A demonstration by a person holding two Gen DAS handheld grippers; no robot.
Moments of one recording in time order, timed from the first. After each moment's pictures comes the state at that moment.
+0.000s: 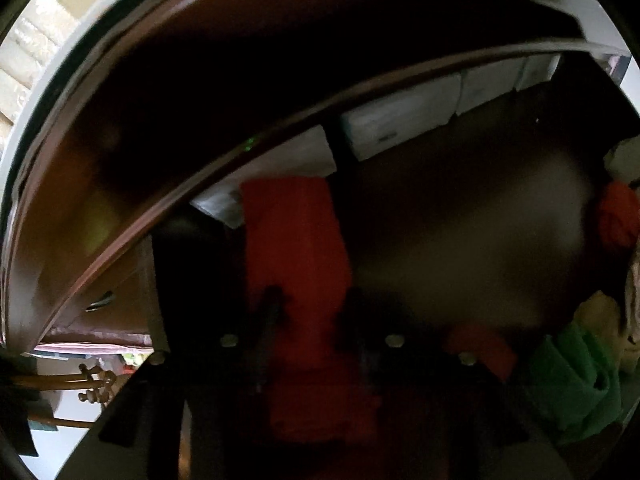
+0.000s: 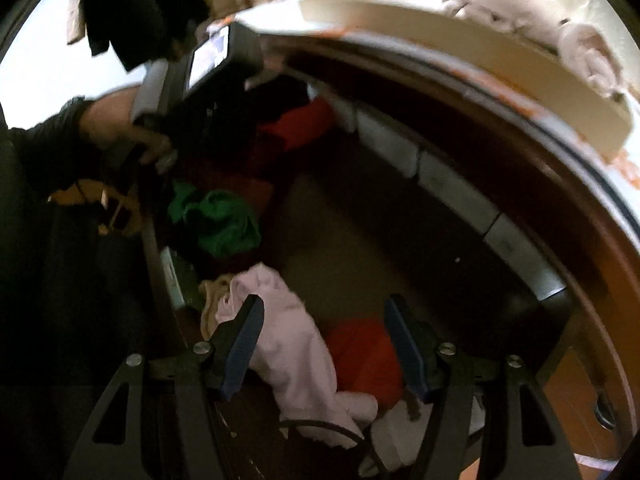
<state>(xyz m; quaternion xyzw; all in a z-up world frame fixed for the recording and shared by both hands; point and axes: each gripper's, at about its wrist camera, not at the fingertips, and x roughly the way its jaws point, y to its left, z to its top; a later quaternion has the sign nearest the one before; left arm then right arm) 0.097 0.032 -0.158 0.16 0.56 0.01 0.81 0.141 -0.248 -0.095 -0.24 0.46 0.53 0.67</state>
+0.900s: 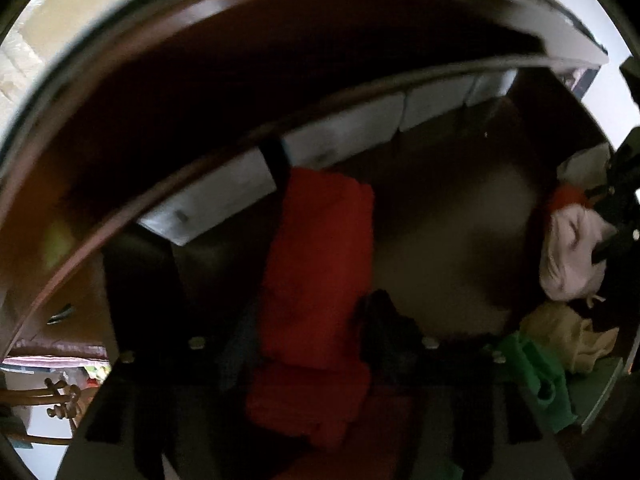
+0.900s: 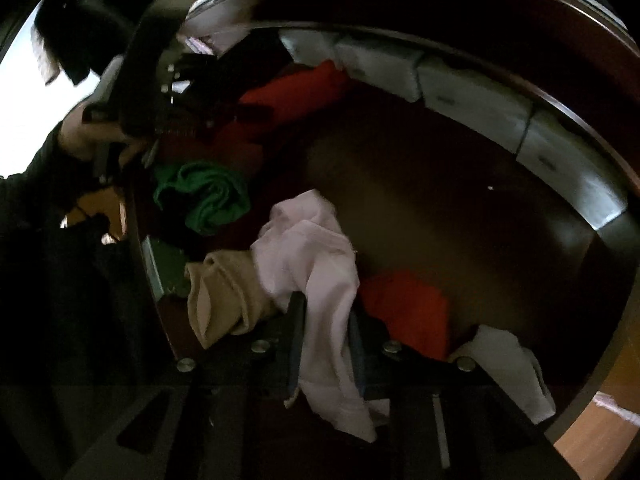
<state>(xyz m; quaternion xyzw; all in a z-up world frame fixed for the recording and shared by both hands) 0.109 0.022 -0.147 0.12 0.57 -0.07 0.81 0.158 -0.245 -0.141 -0.18 0.56 0.52 0.63</state>
